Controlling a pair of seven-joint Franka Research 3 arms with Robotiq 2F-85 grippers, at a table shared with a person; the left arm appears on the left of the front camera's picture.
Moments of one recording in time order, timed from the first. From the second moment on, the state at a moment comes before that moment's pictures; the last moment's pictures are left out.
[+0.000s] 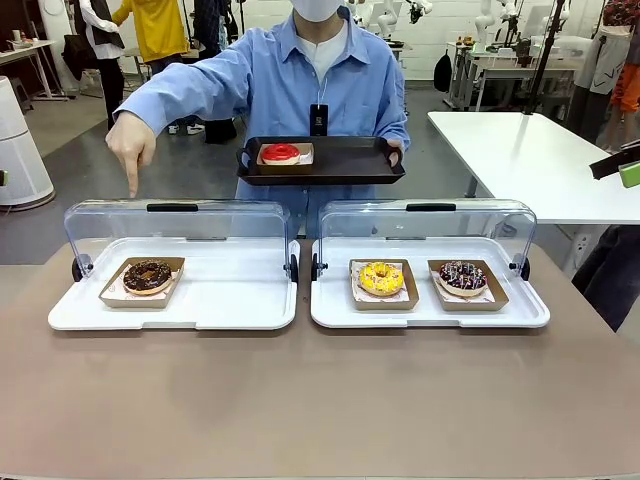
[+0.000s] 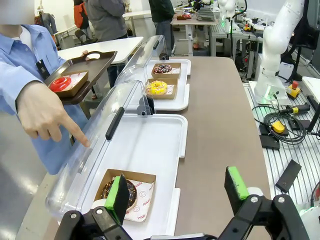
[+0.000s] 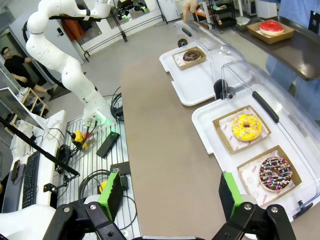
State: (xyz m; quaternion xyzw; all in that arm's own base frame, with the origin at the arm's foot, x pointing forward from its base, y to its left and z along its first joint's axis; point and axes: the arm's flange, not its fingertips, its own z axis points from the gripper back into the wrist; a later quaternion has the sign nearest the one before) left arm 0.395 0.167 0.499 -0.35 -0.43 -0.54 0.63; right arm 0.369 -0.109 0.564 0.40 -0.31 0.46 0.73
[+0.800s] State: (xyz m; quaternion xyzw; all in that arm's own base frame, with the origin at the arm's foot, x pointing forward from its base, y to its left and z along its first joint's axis) left arm 0.396 0.138 0.531 -0.29 -0.39 -0.60 0.64; right arm 0.369 -0.109 0.564 0.40 -0.31 0.46 0.73
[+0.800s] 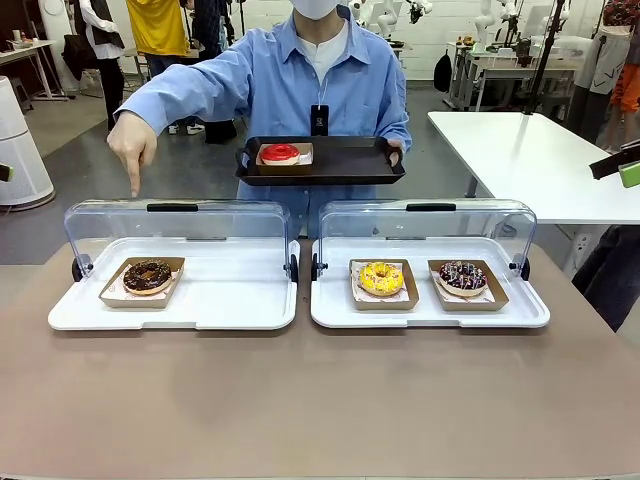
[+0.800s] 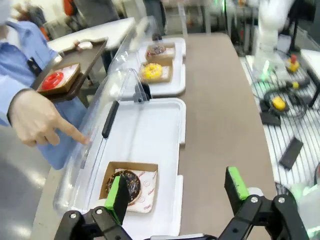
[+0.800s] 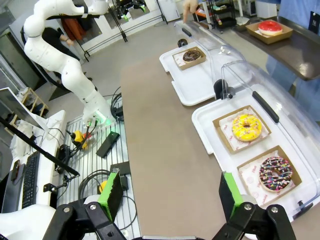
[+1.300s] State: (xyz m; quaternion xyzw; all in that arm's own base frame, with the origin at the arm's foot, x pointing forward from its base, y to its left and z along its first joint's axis) left arm 0.395 0.034 0.549 -0.05 -0.16 -0.77 0.61; right arm 0.369 -0.109 0.565 0.40 -0.31 0.46 0.73
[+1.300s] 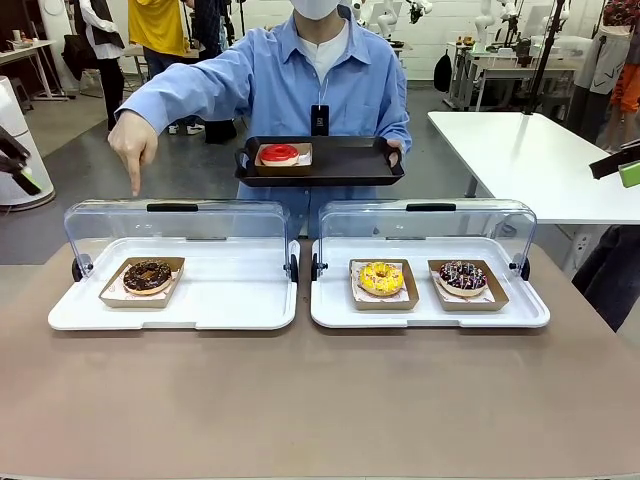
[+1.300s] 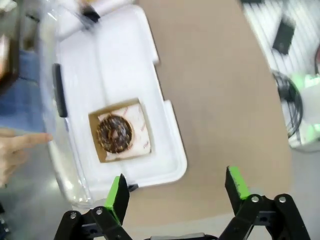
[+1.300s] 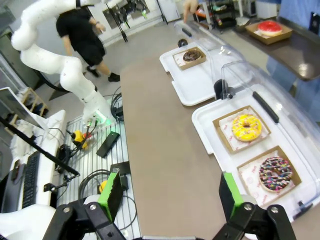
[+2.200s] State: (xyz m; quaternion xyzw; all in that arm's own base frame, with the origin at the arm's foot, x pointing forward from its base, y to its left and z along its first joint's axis) left arm 0.421 -0.041 0.425 0.03 -0.05 -0.79 0.61; right arm 0.369 -0.109 0.565 0.40 -0.31 0.46 0.73
